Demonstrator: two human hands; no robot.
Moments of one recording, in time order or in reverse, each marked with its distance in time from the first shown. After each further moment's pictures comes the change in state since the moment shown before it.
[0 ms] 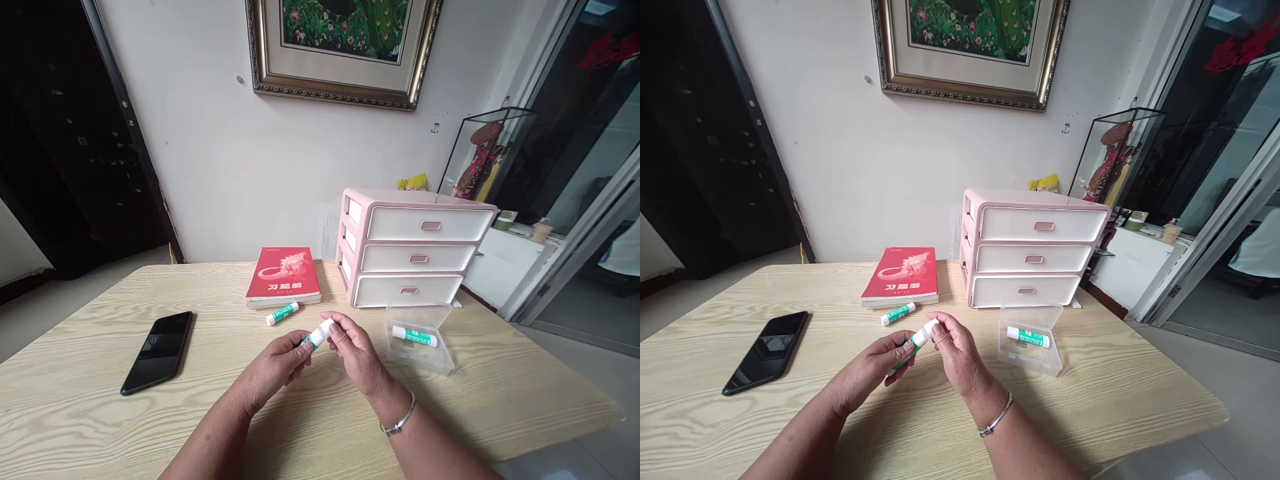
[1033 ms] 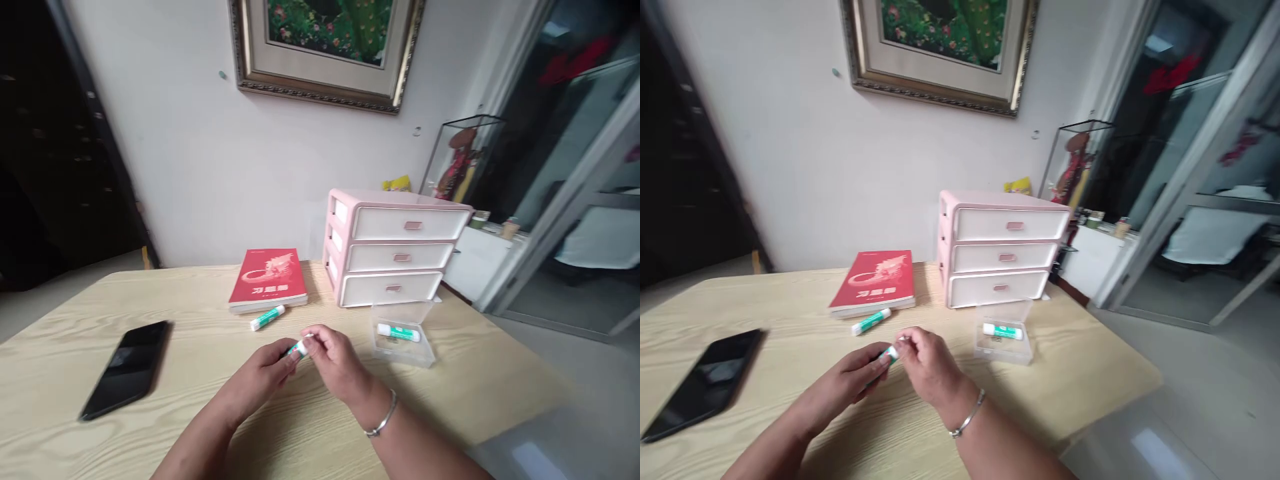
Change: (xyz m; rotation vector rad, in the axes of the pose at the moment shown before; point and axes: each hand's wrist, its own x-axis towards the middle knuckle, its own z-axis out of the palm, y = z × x) left_hand -0.018 0.038 0.012 0.150 0.063 -0.069; right_hand -0.006 -0.031 0.017 -0.410 -0.035 -0.250
